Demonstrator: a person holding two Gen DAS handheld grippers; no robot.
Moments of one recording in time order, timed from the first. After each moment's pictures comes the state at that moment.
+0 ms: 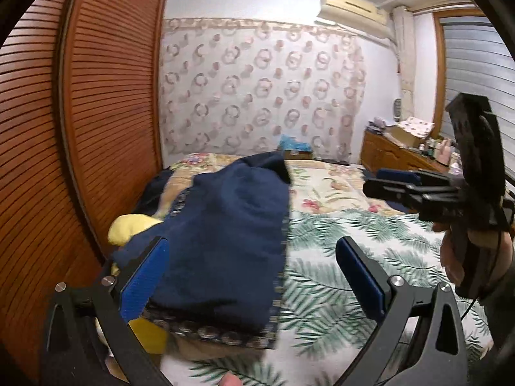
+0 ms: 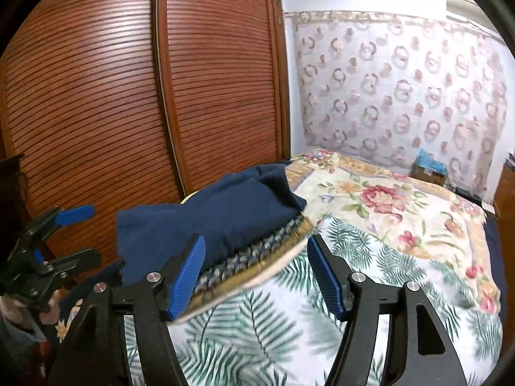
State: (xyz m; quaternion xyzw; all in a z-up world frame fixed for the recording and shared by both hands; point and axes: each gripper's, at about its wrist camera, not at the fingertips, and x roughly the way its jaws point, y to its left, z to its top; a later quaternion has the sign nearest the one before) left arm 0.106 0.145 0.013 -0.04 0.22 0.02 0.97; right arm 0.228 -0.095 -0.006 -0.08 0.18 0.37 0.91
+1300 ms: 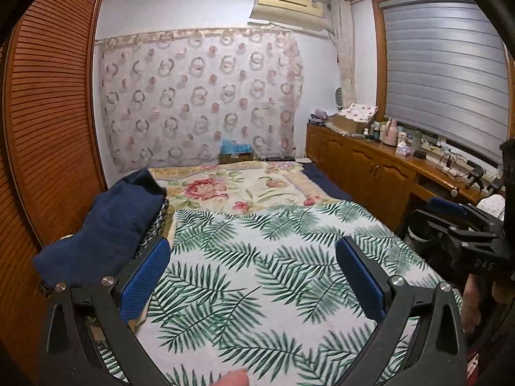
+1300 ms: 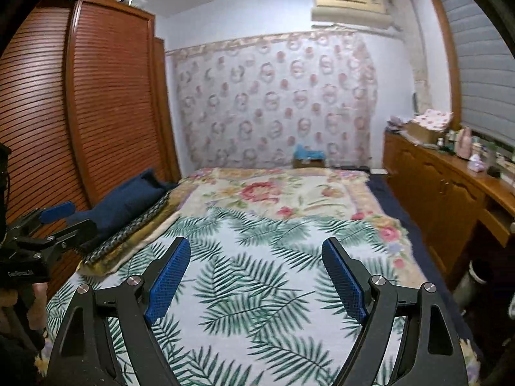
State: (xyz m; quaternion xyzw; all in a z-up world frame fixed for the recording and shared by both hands) left arm 0.072 -0.021 0.047 0.01 0.21 -0.08 0.97; right arm 0.020 -0.205 -0.006 0.01 0.14 0.14 0.98
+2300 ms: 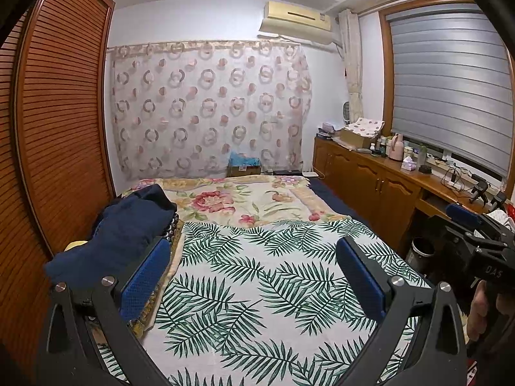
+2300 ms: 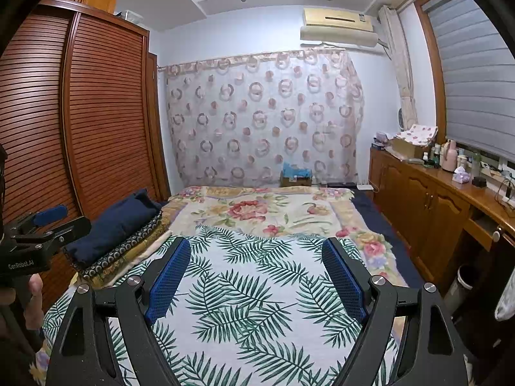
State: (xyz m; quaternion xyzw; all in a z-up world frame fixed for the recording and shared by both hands) left arm 0.059 -0.020 0.062 -0.01 0.19 -0.06 0.98; right arm -0.028 -0.180 -0.006 0.01 0.11 0.11 0.99
